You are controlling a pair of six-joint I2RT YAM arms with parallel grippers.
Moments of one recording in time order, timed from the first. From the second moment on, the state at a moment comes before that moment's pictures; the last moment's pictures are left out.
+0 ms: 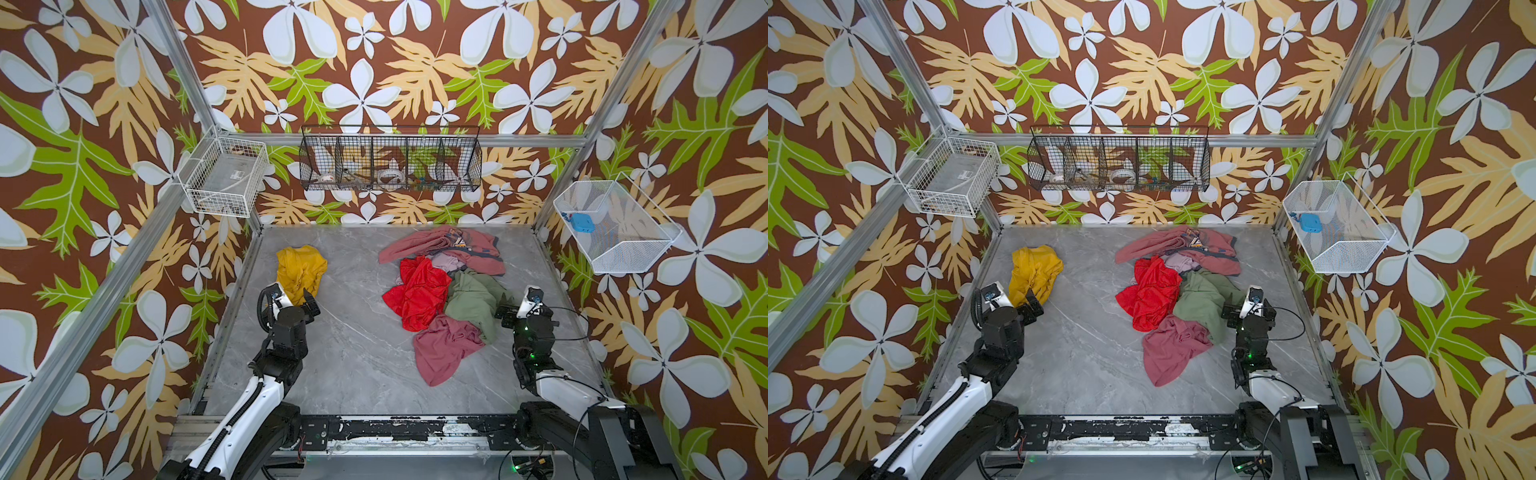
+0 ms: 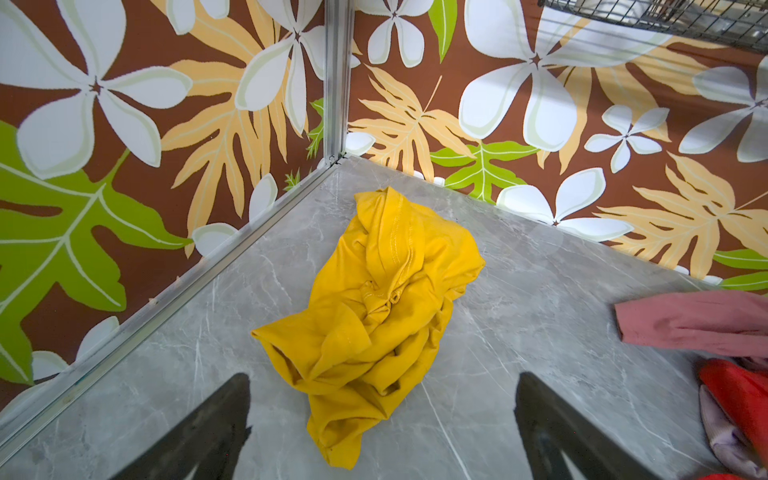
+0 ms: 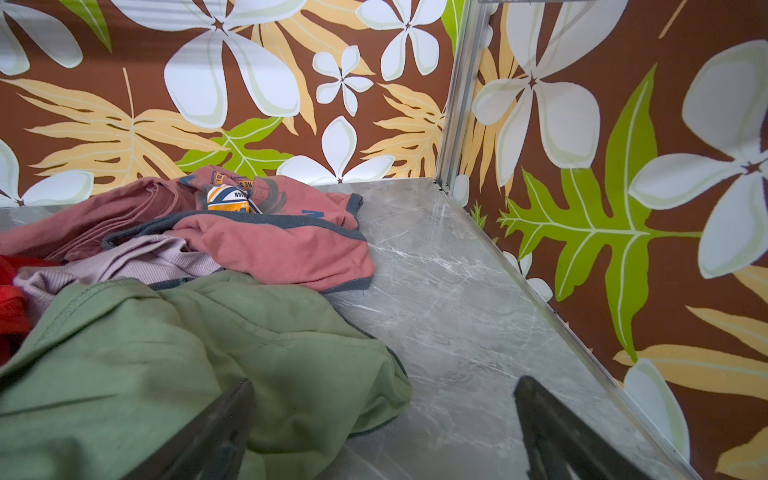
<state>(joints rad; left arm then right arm) -0.23 0.80 0.34 0.16 -0.59 -0.34 0.03 1.10 0.15 0.78 0.30 0.01</state>
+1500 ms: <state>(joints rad) -0.05 1.37 0.14 1.15 -0.22 -0.16 0.03 1.46 0.23 1.02 0.10 -0.03</state>
